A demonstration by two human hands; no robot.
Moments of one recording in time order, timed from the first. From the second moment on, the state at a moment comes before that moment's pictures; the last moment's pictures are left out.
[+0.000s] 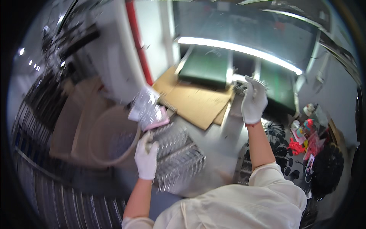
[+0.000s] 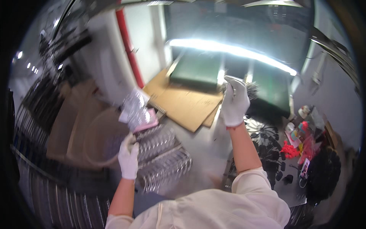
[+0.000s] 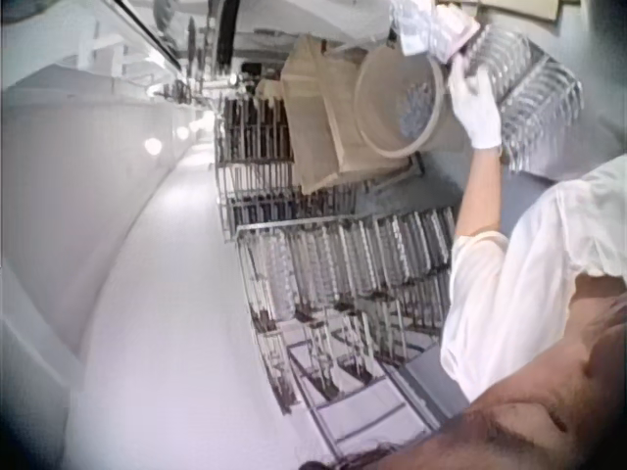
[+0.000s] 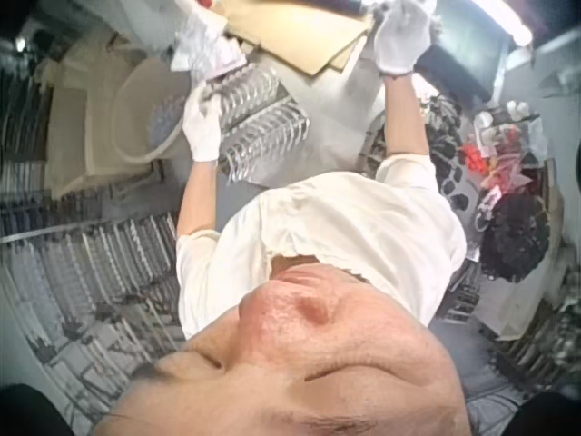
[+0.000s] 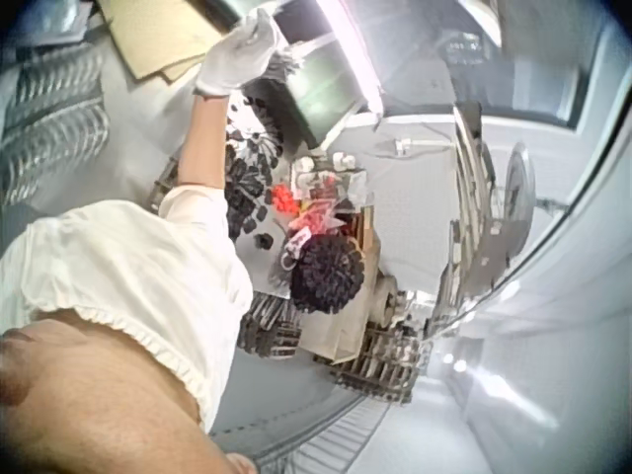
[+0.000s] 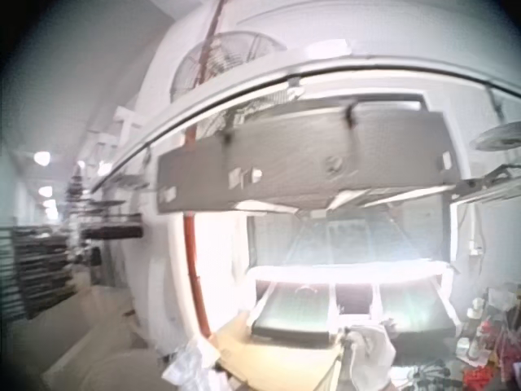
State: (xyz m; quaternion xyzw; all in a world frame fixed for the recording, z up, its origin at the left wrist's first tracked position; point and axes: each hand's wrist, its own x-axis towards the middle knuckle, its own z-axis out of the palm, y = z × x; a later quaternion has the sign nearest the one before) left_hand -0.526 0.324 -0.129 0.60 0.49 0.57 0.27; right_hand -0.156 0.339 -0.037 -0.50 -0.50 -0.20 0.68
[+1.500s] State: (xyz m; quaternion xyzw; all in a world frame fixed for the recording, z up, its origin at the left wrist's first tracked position) left_hand -0.683 0.200 -0.350 0.08 0.51 0.68 0.52; right_hand -0.462 0.344 -0.239 -0.26 -0.95 0.05 0.15
